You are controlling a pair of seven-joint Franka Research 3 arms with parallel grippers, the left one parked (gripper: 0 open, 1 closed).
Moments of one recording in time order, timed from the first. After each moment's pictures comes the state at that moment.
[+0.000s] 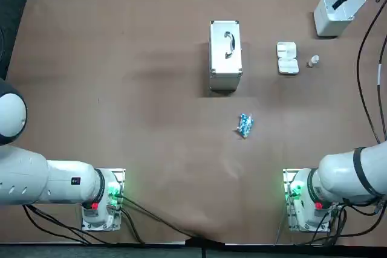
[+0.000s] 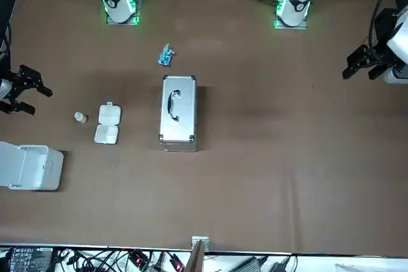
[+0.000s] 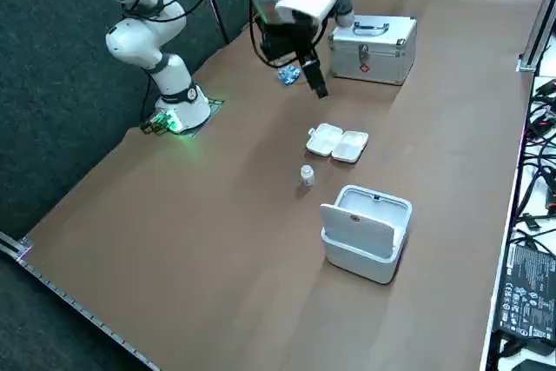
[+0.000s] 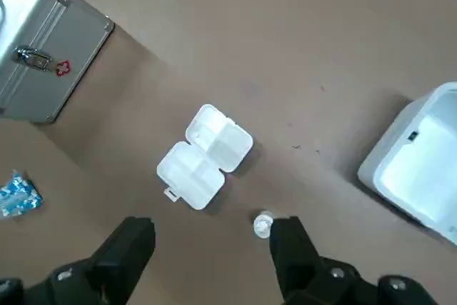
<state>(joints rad) -0.18 0.13 -0.12 -1.77 0.32 1.84 -0.99</state>
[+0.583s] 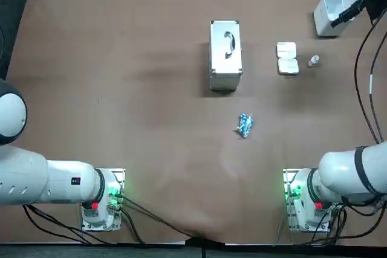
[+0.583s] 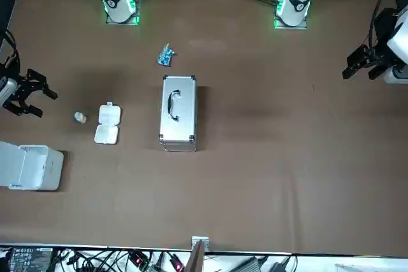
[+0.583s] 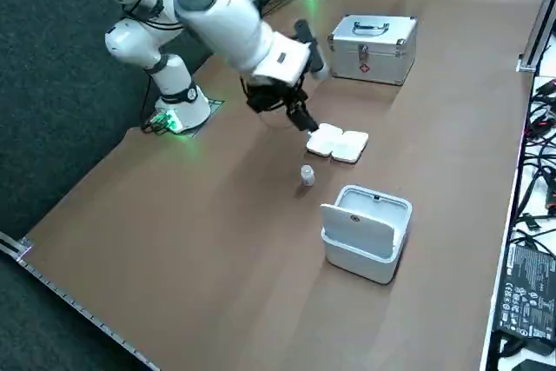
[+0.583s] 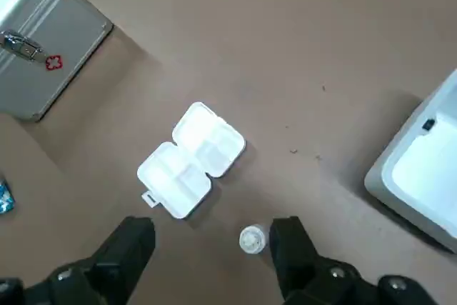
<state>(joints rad) -0.26 0.14 -0.14 -1.95 0.50 1.99 -1.26</state>
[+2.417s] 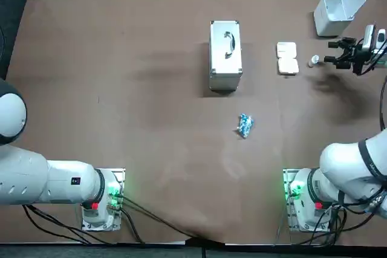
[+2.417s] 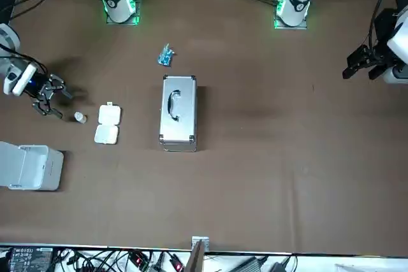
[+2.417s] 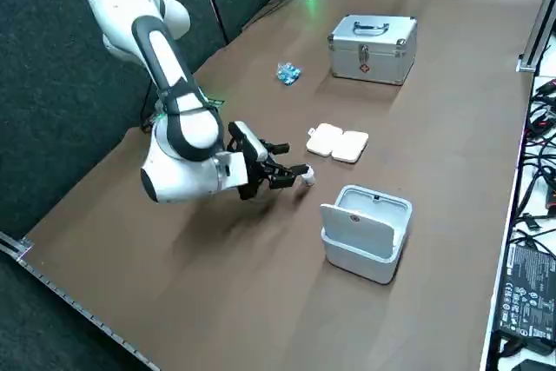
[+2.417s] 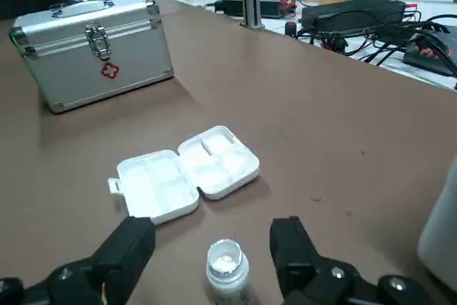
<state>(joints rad) -0.56 0.47 -0.14 -2.10 1.17 1.83 -2.47</state>
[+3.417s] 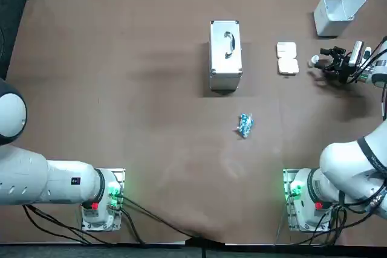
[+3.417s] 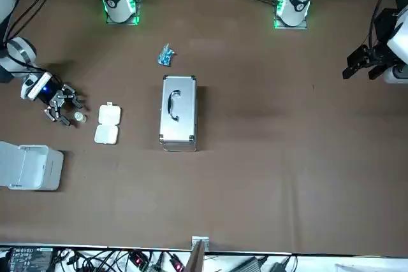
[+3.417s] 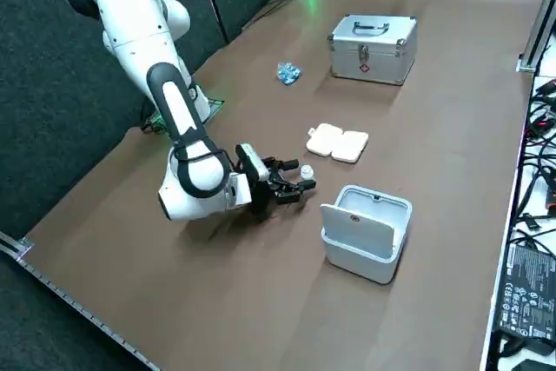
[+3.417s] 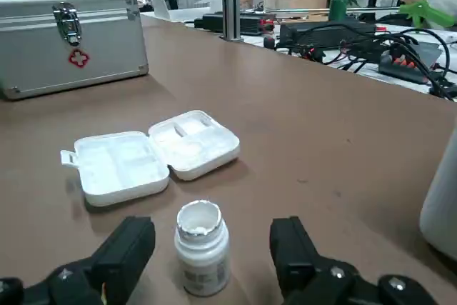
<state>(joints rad) -0.57 0.64 -0.14 -2.08 1.36 1.81 -2.69</state>
